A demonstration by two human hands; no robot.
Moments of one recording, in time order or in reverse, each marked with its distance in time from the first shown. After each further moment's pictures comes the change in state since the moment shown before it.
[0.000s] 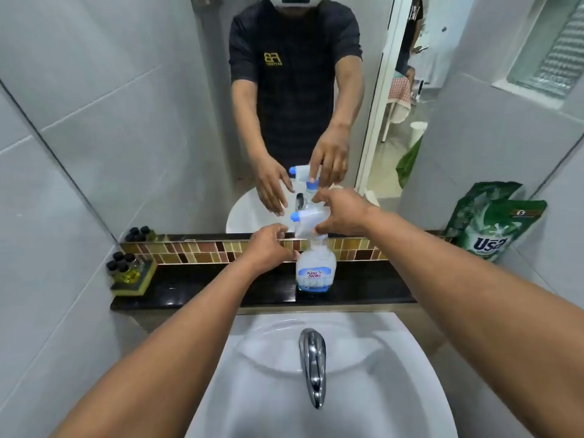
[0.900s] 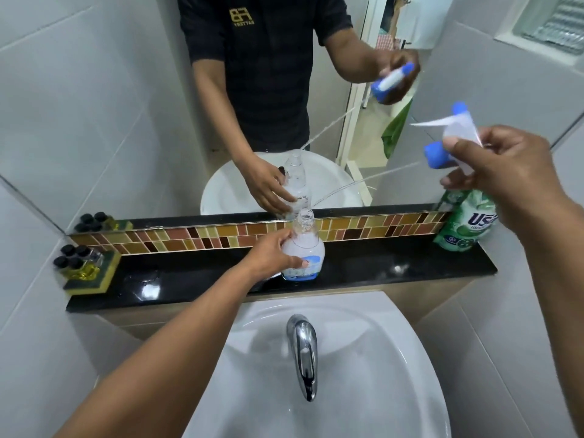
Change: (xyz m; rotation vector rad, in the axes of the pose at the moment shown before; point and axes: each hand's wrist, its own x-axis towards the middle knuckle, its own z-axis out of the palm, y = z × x) left_hand 0.032 -0.032 0.062 -0.257 -0.262 0.056; right_hand -0.101 0.106 -0.069 0.902 0.661 0.295
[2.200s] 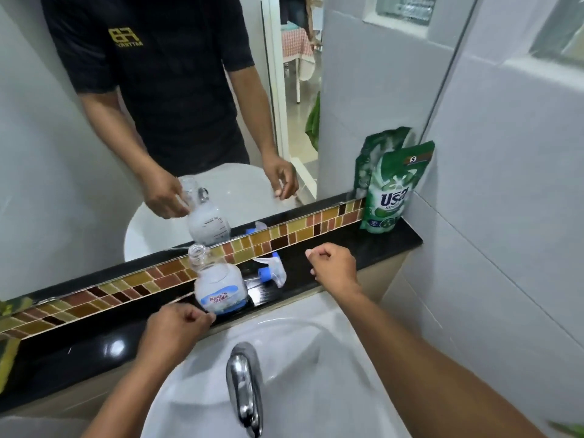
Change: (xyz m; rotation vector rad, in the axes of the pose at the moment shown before) left_hand -0.064 0.026 0.033 0.442 0.258 -0.270; right_hand -0.038 0.210 0.066 -0.149 0.025 0.530
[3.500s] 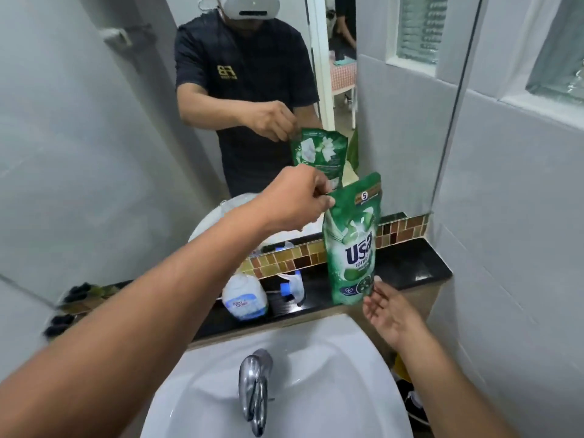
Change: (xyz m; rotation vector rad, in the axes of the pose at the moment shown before) left_hand -0.049 0.298 -0.043 0.268 0.041 0.700; right_hand -0.009 0.033 -0.099 1.014 -0.267 0.534
